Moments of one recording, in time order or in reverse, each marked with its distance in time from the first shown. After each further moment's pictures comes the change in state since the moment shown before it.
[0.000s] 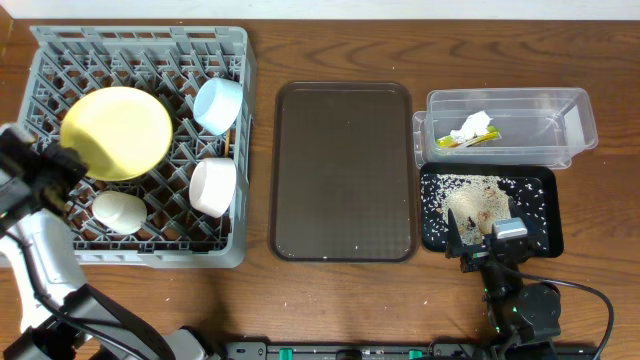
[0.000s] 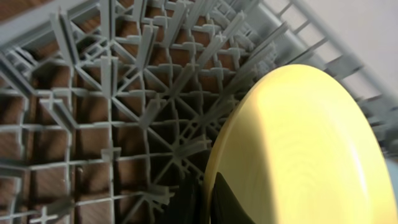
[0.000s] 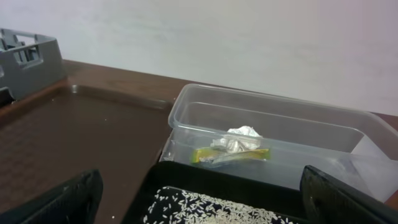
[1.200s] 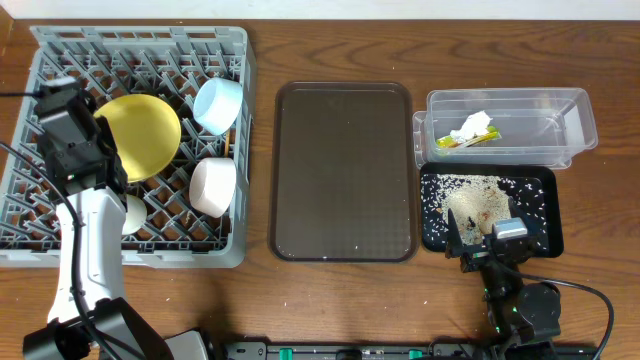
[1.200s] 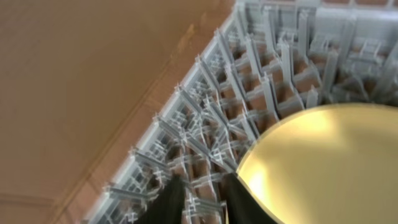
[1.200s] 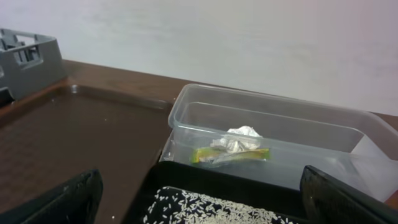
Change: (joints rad) left arm -0.341 -0.043 0.000 0.111 -0.776 0.377; right arm 0.000 0.000 0.000 0.000 0.000 0.000
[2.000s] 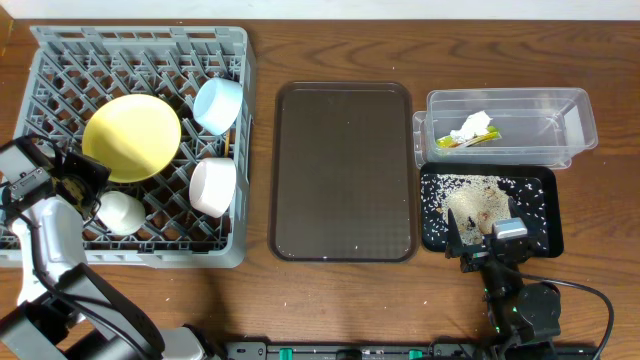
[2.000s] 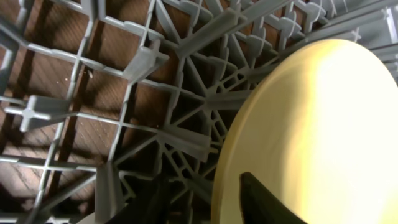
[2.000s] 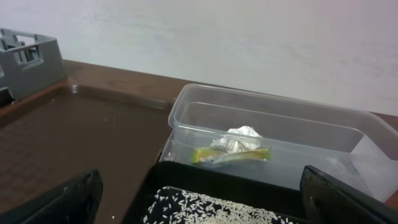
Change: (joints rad) left arm 0.285 0.118 -0.001 -0.257 0.640 -0.689; right arm 0.000 0.000 0.000 0.000 0.000 0.000
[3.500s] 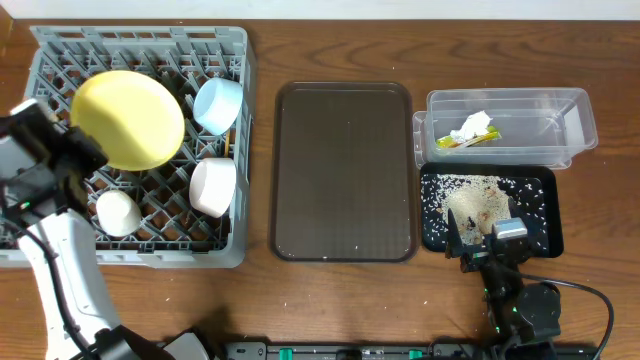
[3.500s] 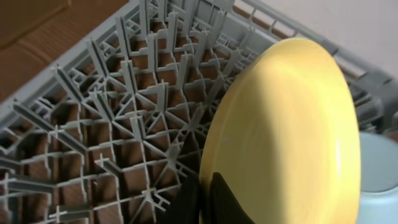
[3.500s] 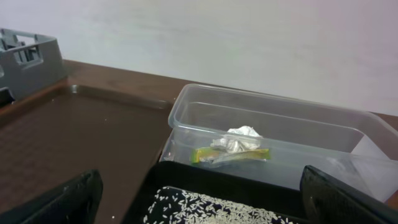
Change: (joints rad) left arm -0.091 -0.212 0.029 0.056 -0.047 0.431; right arm 0.000 0.000 0.000 0.000 0.000 0.000
